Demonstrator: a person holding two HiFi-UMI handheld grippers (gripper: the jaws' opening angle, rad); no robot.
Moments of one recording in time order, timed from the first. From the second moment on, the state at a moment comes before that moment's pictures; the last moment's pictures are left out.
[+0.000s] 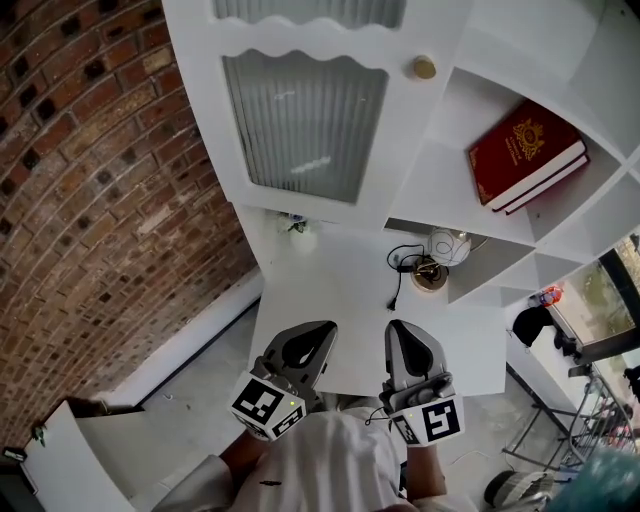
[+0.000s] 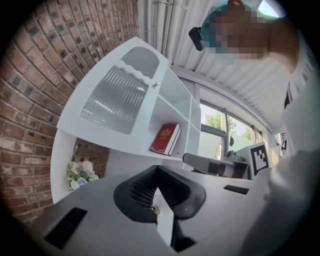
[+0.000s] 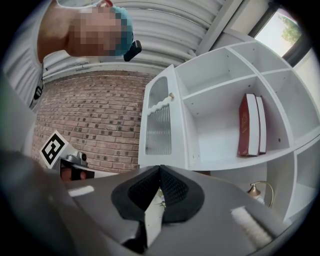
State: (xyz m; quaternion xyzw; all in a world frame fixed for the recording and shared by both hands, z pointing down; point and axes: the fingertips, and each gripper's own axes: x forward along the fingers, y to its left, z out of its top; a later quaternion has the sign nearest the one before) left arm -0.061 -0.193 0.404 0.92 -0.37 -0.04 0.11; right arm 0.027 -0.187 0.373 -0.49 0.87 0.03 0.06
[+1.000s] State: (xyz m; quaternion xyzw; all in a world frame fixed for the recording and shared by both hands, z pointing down) left arm -0.047 -0.217 0.395 0.92 -0.38 -0.02 0.09; right arm 0.039 -0.222 0.368 -0.48 0.87 0.03 0.08
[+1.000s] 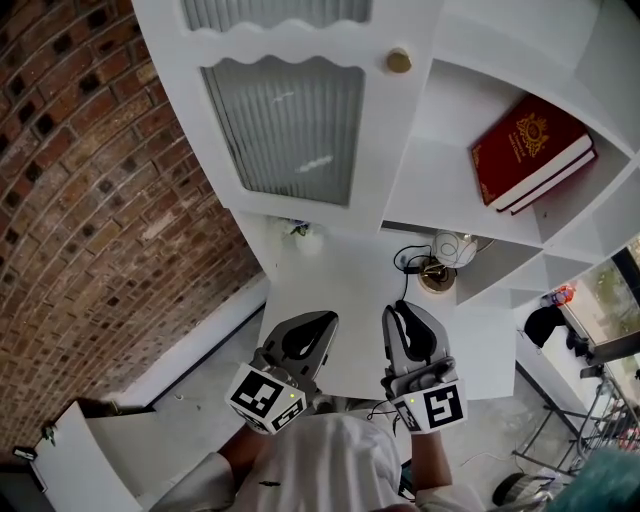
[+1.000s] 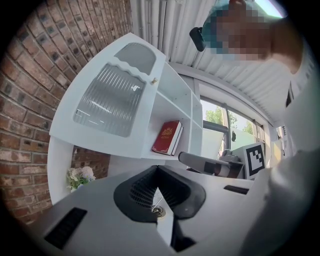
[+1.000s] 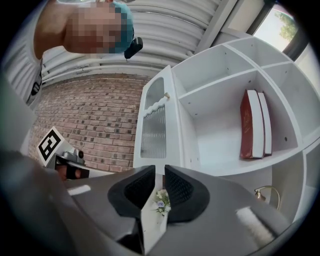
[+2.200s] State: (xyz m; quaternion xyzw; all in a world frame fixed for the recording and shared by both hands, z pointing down) left arm -0.035 -0.249 0.398 0.92 -0.38 -0.02 0.09; right arm 0.043 -0.284 0.369 -0.46 0.88 0.01 0.10
